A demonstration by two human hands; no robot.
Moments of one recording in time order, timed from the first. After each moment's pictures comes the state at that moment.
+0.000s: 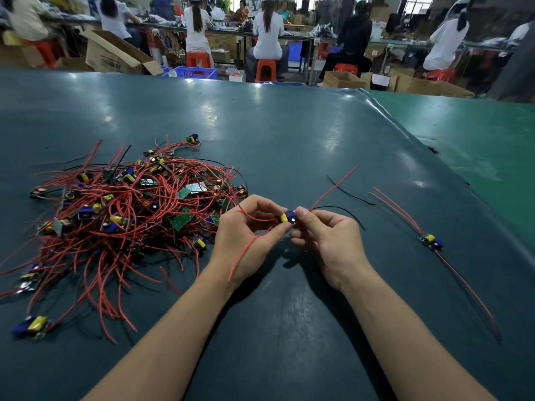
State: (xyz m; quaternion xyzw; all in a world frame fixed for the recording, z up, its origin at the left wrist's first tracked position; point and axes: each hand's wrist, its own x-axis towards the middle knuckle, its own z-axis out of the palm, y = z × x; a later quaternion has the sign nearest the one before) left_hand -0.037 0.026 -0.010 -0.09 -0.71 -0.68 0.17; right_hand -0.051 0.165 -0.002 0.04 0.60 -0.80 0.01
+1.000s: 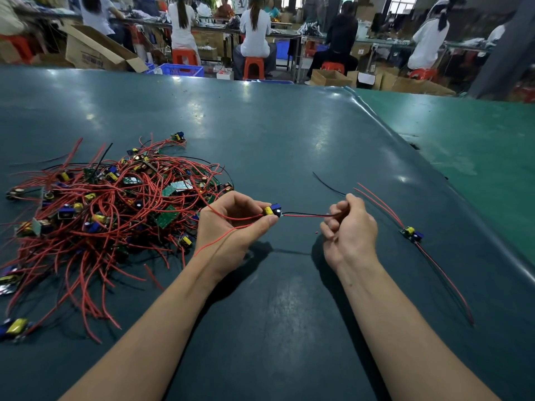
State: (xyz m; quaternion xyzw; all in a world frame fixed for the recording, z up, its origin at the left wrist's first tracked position) left_hand -0.033 0.025 -0.003 -0.08 -0.66 -0.73 0.16; right_hand -0.067 0.191 0.005 0.20 0.40 -0.88 -0.13
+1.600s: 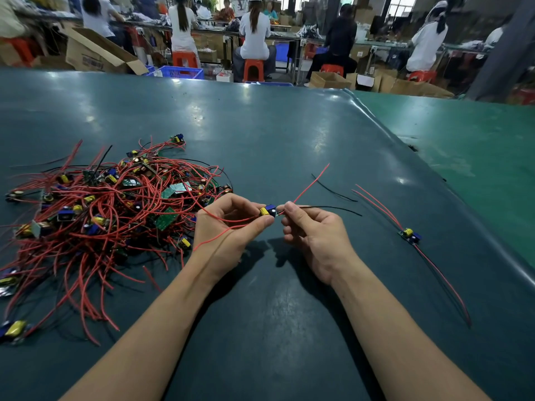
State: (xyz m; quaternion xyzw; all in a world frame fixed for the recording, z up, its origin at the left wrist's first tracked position) left_hand -0.035 0.026 -0.005 -0.07 -0.66 -0.73 0.17; right_hand -0.051 0.173 0.000 0.02 0.59 -0.80 0.04
